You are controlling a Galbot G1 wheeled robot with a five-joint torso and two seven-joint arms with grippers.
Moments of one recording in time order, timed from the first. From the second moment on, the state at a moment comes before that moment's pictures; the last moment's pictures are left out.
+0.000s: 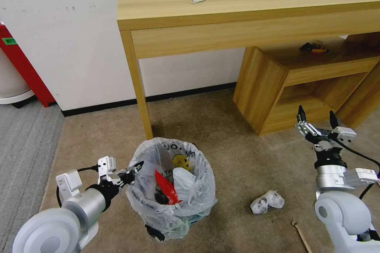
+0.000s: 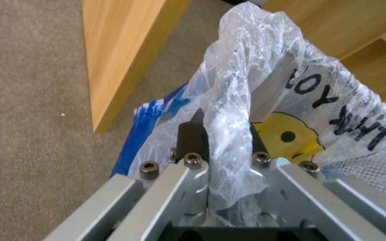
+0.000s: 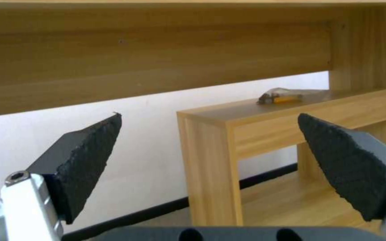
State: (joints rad) left arm 1.58 -1.04 -0.66 -2.42 -1.32 0.64 -0.46; right arm -1.42 1.14 0.72 2.06 0.56 0.19 0.13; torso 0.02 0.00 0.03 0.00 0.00
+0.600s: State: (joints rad) left arm 1.59 -1.04 -0.67 -2.43 -1.32 0.64 -0.46; right arm -1.42 1.13 0.72 2.05 0.56 0.20 0.11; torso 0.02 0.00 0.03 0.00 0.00
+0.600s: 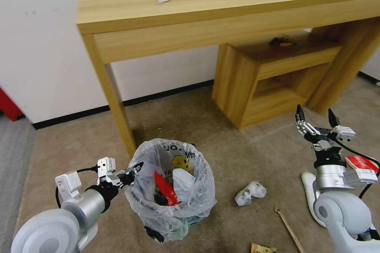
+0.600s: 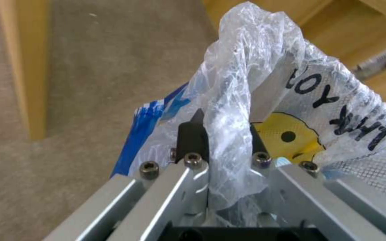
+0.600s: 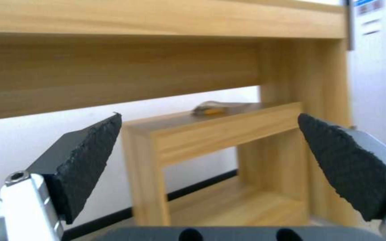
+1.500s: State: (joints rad) left arm 1.59 -1.04 -0.69 -2.41 -1.31 0.63 -0.46; right arm -1.42 1.12 0.68 2.05 0.54 0.16 0.08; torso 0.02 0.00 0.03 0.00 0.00
